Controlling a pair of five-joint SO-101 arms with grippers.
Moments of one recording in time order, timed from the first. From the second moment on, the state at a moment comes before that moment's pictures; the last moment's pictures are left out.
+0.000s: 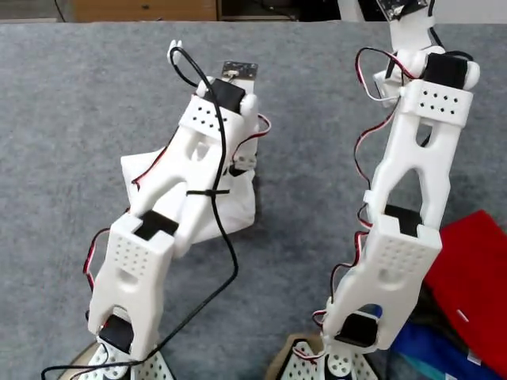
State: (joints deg) left arm 23.1 36.0 -43.7 100.1 10.2; right arm 12.3 32.0 -50.9 82.0 24.2
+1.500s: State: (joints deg) left arm -7.6 33.8 -40.6 100.1 8.9; right arm -20.9 26.2 -47.0 101.3 22.5
